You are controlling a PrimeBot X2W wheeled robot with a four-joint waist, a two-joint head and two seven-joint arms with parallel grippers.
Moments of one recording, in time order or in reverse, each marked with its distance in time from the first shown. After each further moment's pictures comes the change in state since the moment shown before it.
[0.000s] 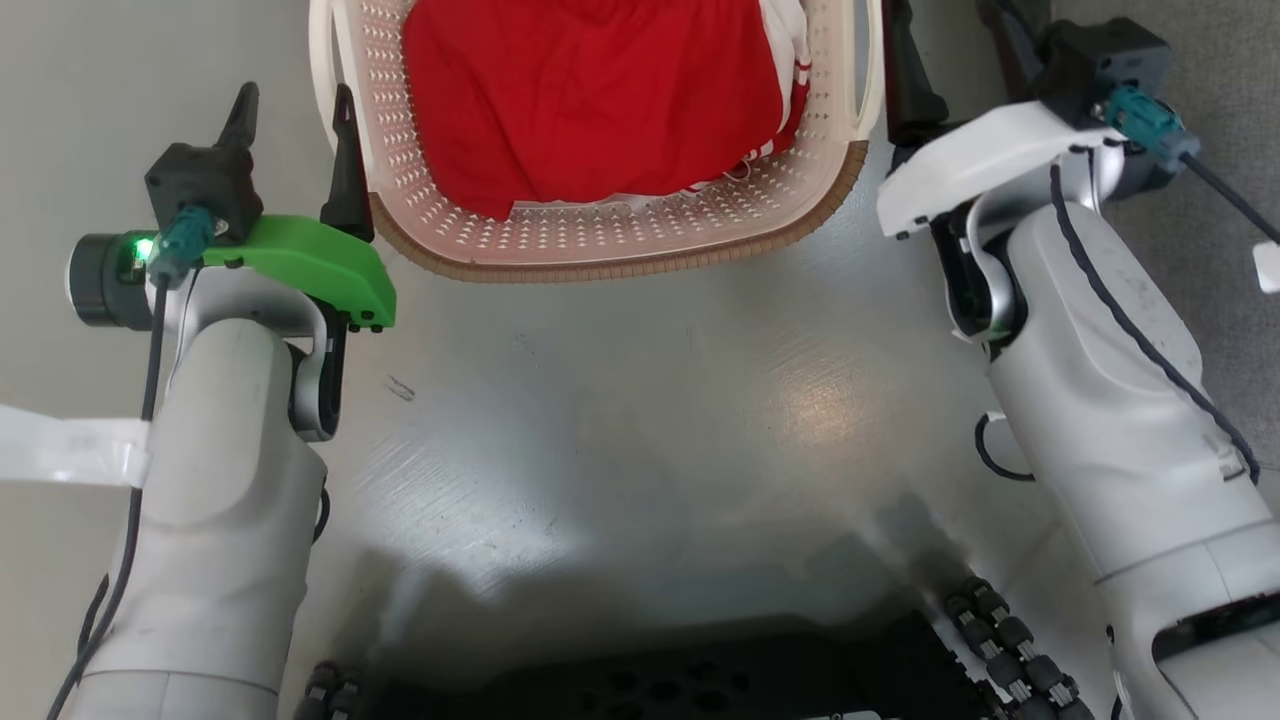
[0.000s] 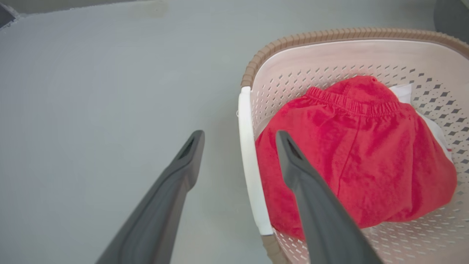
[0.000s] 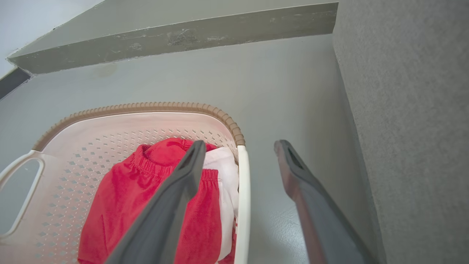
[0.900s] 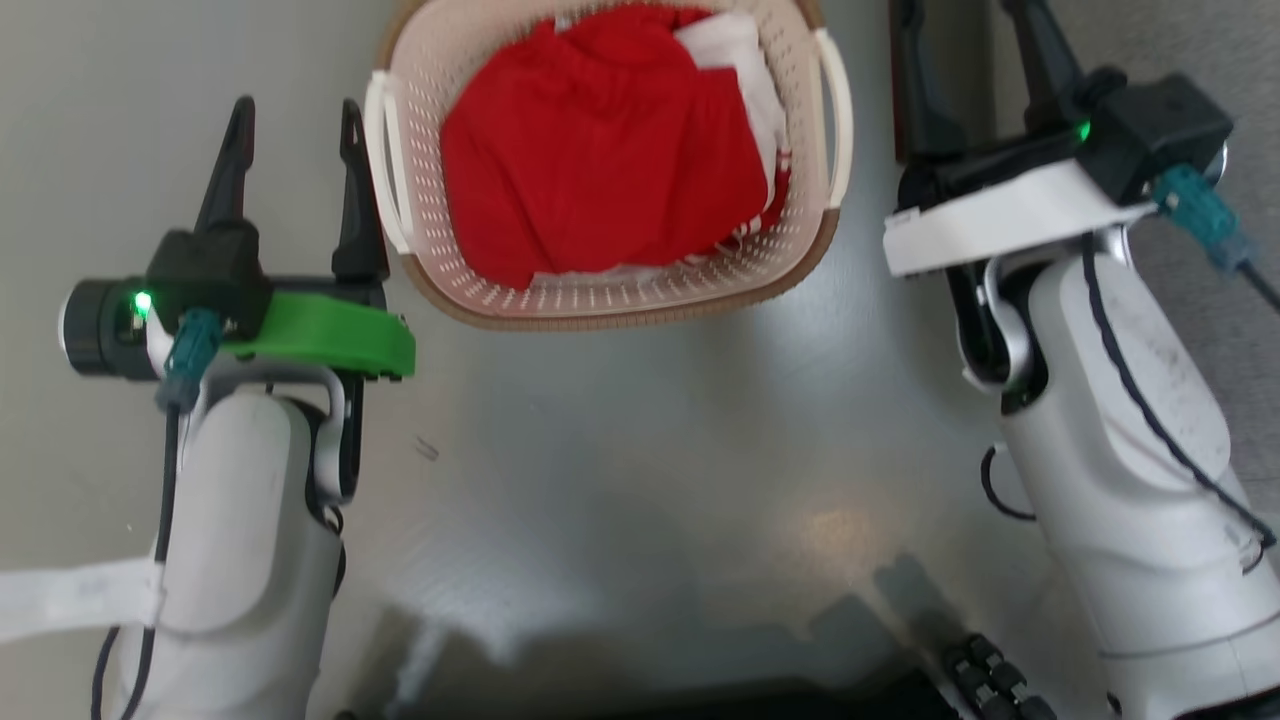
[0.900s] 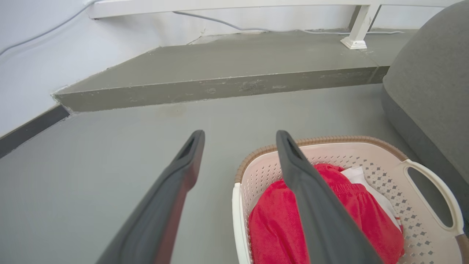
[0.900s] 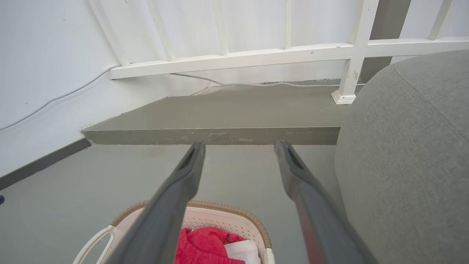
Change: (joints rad) left arm 0.204 0.008 -0.004 -0.364 0.044 0.063 -0.025; right arm 0.173 0.002 -0.035 -0.385 -0.100 0.013 0.000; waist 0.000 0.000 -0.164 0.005
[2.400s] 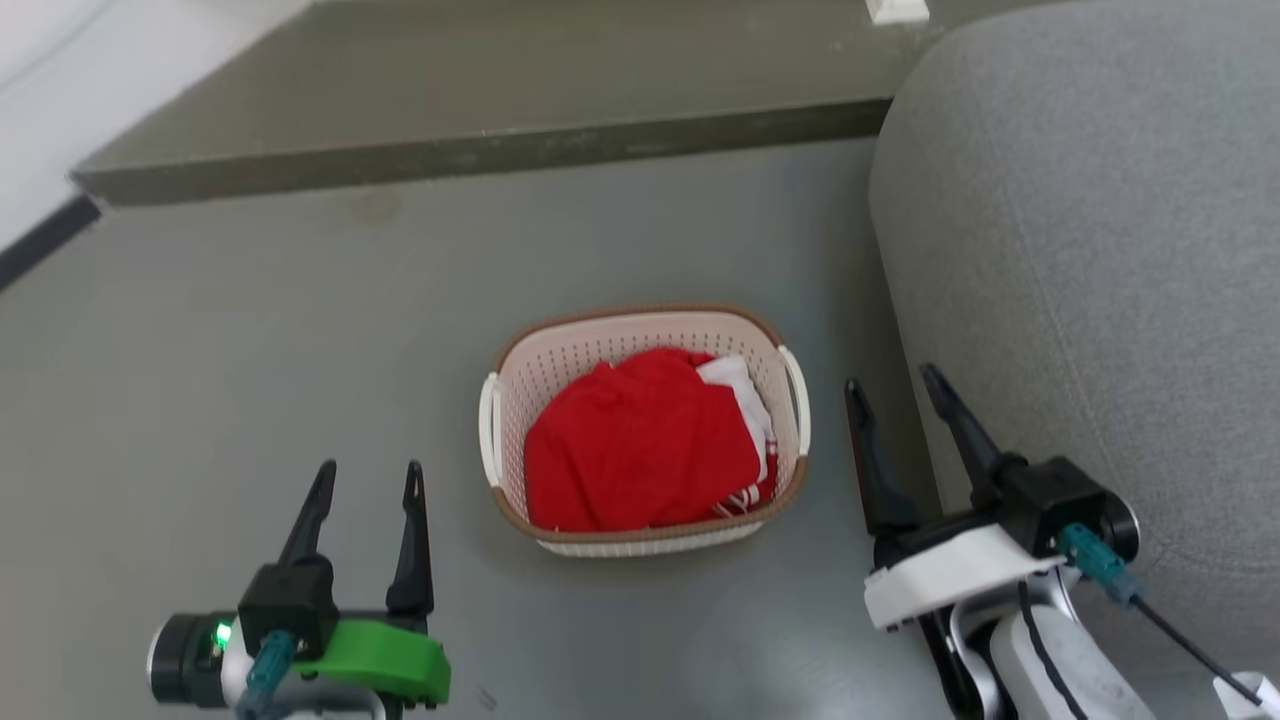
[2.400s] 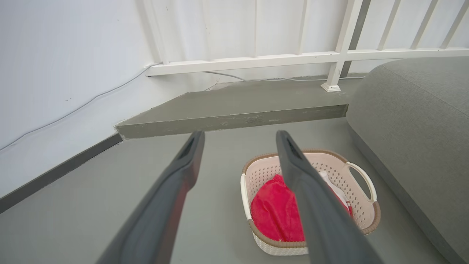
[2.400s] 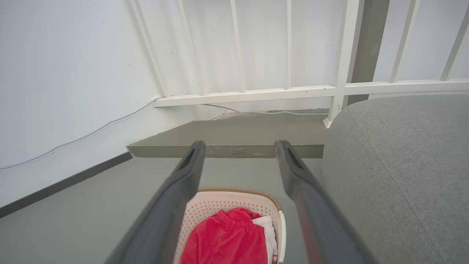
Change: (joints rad) left arm 0.544 0.024 -0.033 -0.154 -0.010 0.016 0.000; right arm 0.583 0.008 0.056 -0.132 -0.011 -0.039 0.003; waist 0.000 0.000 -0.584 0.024
